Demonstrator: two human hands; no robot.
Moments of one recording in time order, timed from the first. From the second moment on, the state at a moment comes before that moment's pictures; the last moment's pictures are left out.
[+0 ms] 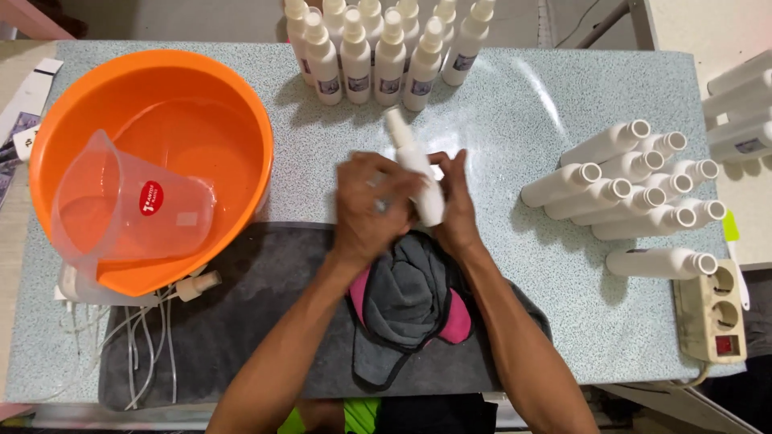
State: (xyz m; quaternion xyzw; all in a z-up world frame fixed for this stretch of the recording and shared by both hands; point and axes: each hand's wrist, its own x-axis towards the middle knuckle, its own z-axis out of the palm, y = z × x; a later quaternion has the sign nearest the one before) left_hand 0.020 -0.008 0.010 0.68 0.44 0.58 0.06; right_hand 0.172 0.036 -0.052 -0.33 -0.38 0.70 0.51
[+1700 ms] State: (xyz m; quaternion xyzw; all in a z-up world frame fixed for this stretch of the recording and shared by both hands) left_hand 0.018 -0.006 0.009 0.72 0.43 0.55 0.02; right_hand 0.163 0.028 -0.046 -0.28 -0.24 0.74 0.57
